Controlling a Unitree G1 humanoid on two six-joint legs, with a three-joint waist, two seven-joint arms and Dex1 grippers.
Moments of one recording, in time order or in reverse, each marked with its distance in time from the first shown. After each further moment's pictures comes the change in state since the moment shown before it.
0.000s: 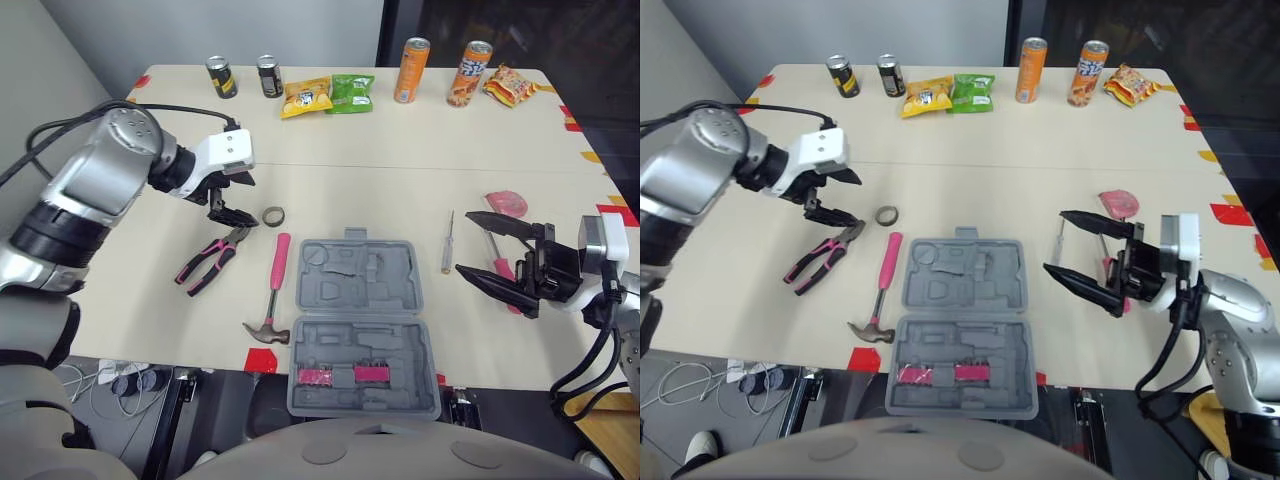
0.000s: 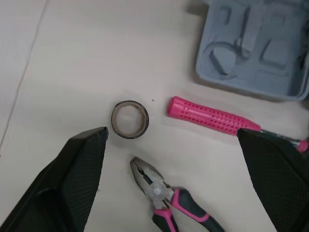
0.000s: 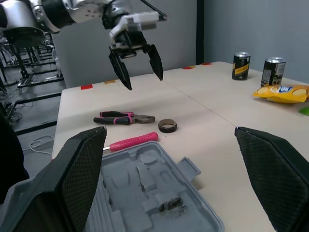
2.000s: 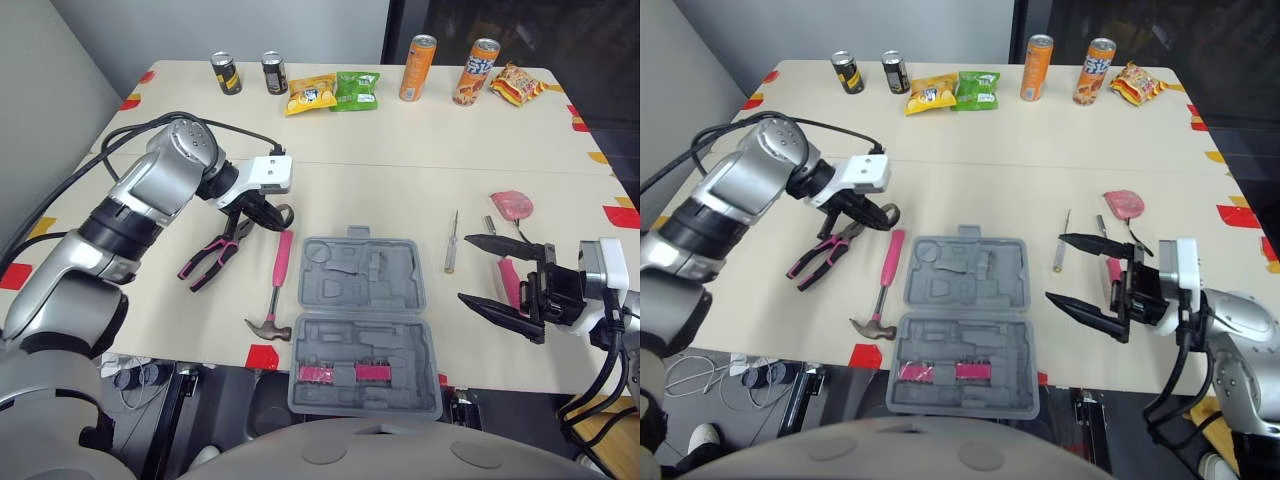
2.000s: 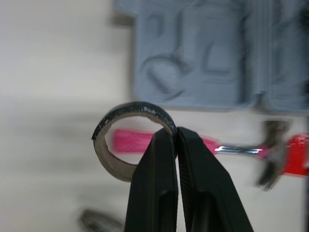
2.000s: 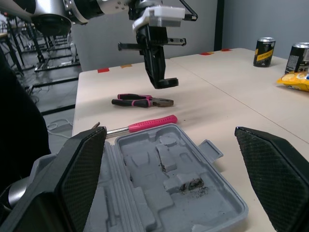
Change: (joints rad) left arm 0.089 -0.084 0.042 -0.206 -0.100 0.172 -0.120; right arm 0.103 -0.030 -0.011 -0.070 -0.034 -0.062 0.058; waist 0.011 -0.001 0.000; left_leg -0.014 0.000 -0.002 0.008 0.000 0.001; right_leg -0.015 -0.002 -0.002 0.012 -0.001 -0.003
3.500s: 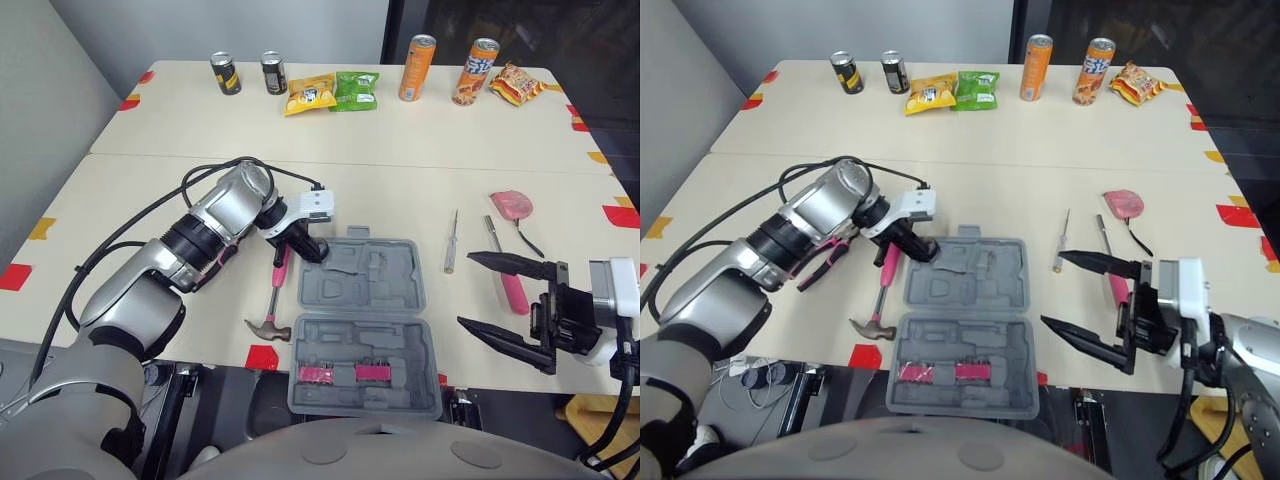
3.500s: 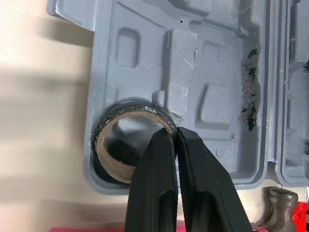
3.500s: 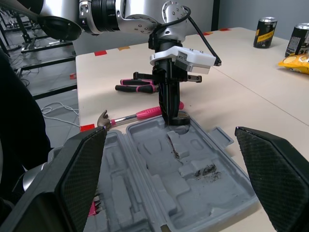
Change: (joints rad) left arm -0.032 -0.291 -0.172 0.346 0.110 -0.080 0.109; right arm 0.206 -0.033 -0.091 -0.216 0.029 0.073 -0.119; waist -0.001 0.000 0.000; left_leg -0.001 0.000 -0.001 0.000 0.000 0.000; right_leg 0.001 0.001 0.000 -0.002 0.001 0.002
